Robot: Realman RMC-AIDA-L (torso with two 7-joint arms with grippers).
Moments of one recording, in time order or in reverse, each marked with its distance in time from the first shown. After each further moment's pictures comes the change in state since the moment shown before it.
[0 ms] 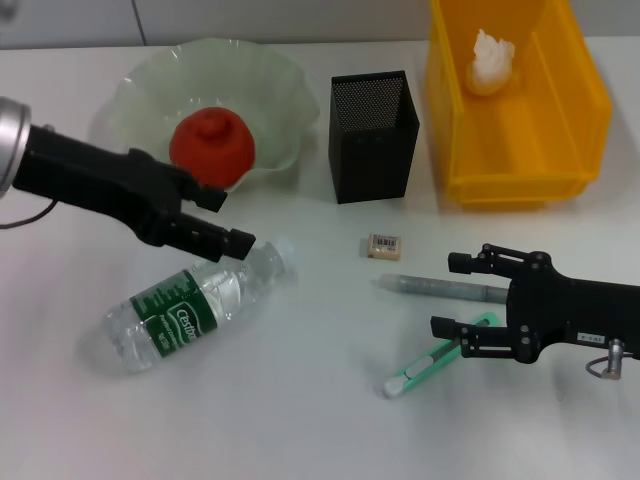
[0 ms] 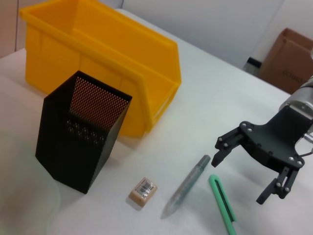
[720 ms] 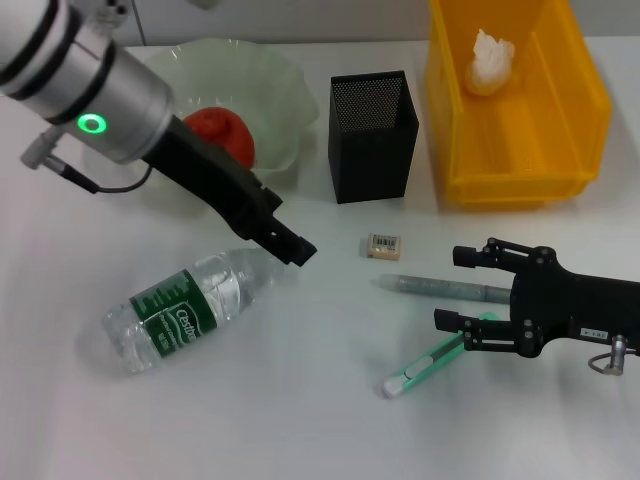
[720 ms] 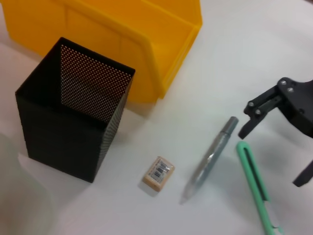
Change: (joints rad) left arm -0.171 -0.010 0.342 -0.007 0.130 -0.149 -0.277; right arm -0.007 -0.002 0.002 -0.001 0.020 0.004 -0.003
